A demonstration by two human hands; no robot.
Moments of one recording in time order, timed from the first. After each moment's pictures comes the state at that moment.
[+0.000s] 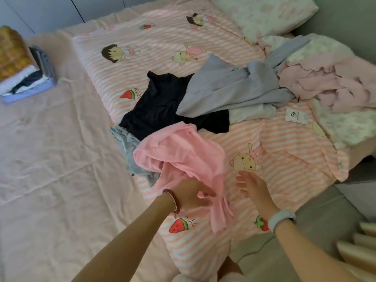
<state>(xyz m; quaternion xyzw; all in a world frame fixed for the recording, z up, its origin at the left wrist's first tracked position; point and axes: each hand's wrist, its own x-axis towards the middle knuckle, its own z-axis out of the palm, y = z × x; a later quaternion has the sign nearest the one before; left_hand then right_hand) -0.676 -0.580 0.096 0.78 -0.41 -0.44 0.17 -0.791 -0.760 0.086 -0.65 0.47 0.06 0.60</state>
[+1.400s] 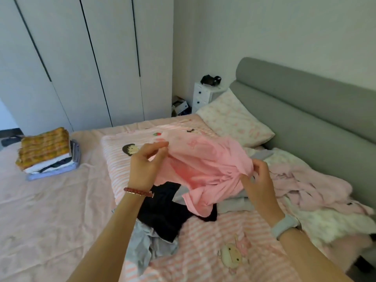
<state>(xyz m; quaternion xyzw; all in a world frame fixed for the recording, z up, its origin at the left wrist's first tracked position) -0.582 -0.571 0.343 0.69 -0.18 0.09 0.70 -0.703 -0.800 0.315 -0.81 0.18 -0.30 0.47</state>
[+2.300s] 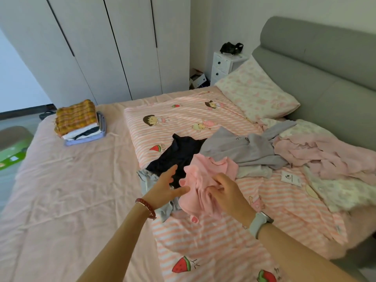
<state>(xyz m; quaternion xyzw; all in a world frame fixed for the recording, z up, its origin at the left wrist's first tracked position) -0.665 -0.509 0.234 0.82 -0.17 -0.24 0.49 -0.745 -0.701 0.222 -0.87 0.03 -0.09 0.49</state>
